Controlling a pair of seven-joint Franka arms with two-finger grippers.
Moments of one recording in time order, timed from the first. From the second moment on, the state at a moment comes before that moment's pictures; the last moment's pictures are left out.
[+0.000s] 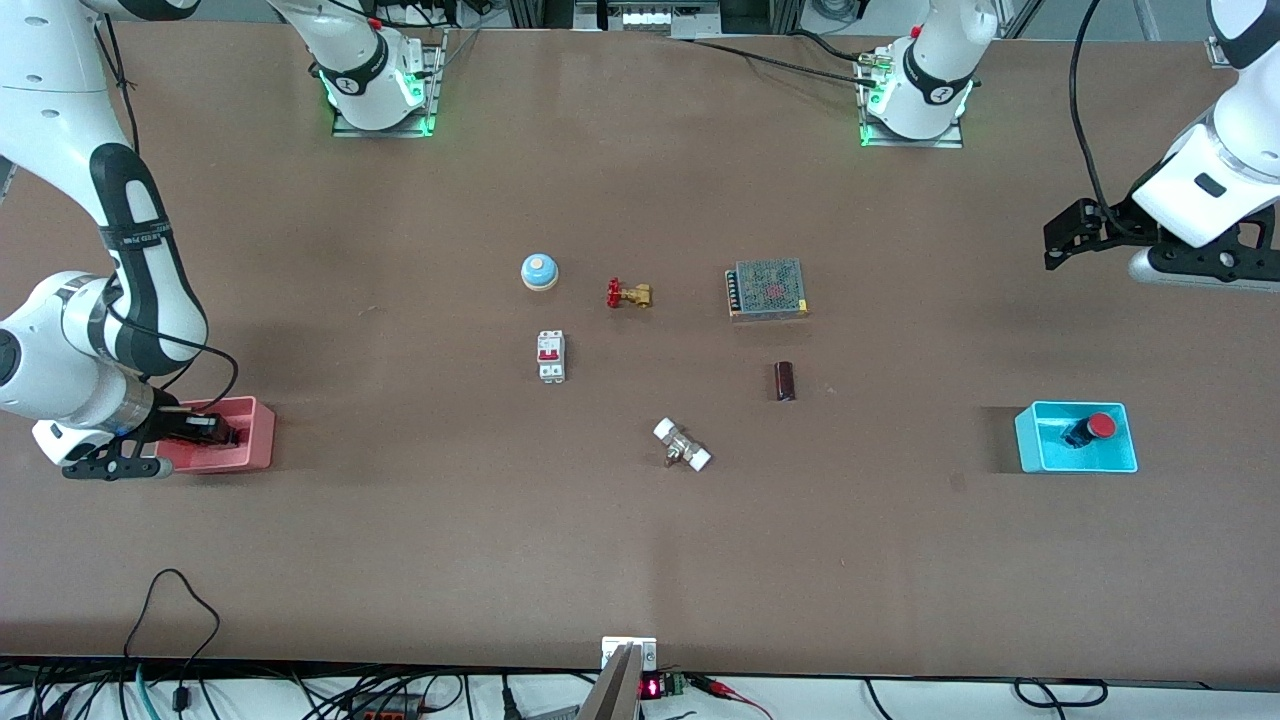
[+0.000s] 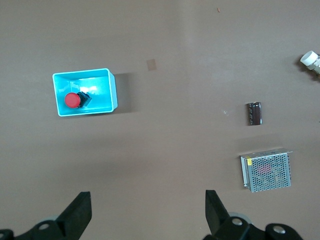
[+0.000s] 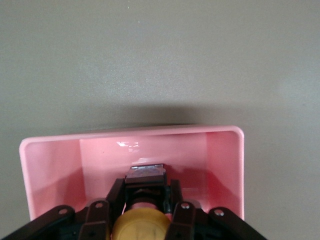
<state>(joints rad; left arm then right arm) -0.03 -0.04 -0.02 -1.75 0.03 1.70 0.02 -0.18 0.68 -0.04 -1.64 0.03 2.37 -0.26</state>
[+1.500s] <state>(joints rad) -0.05 -0.04 -0.03 -1.73 0.03 1.67 0.03 -0.15 0.48 -0.01 -1.63 0.03 2.11 -0.26</state>
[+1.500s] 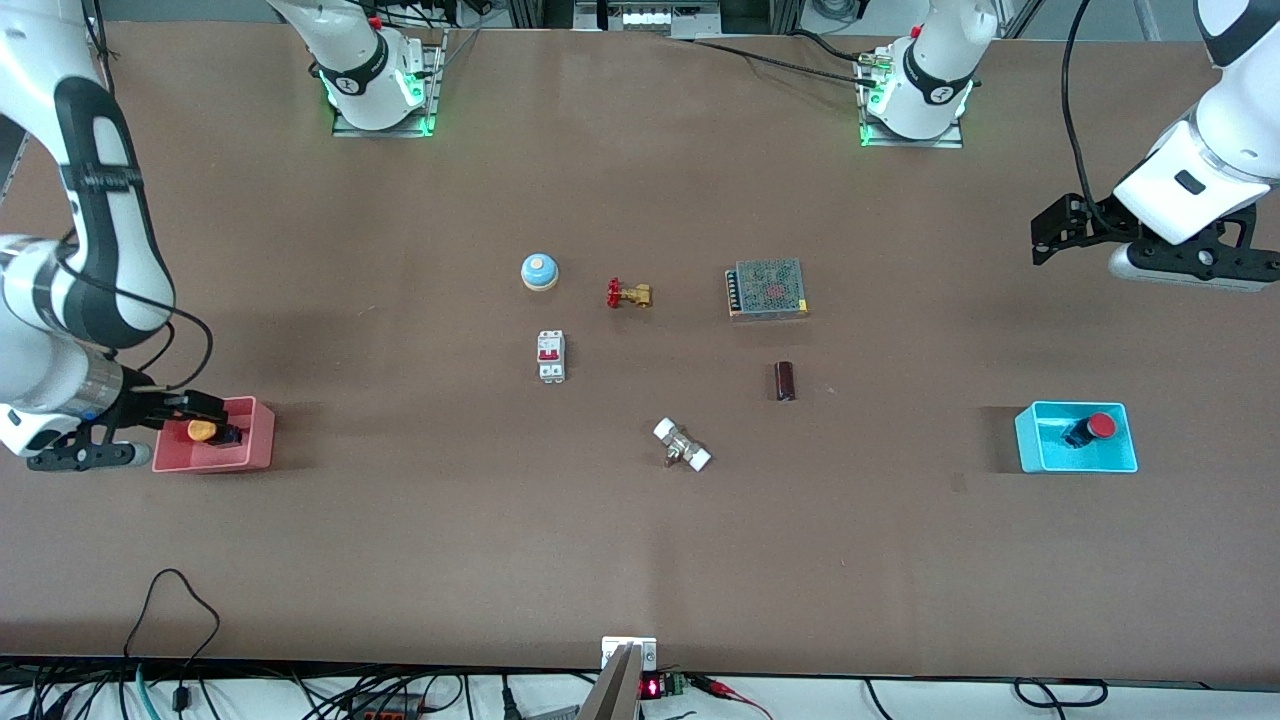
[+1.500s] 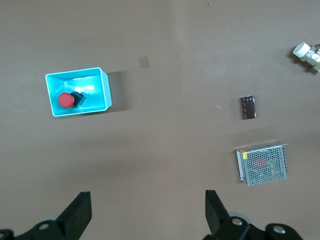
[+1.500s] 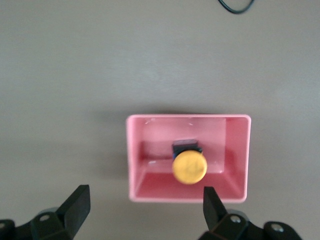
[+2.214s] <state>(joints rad) -0.06 -0.04 -0.05 -1.73 0.03 1.66 0.03 -0.06 0.05 0.00 -1.63 0.03 1.65 -0.14</state>
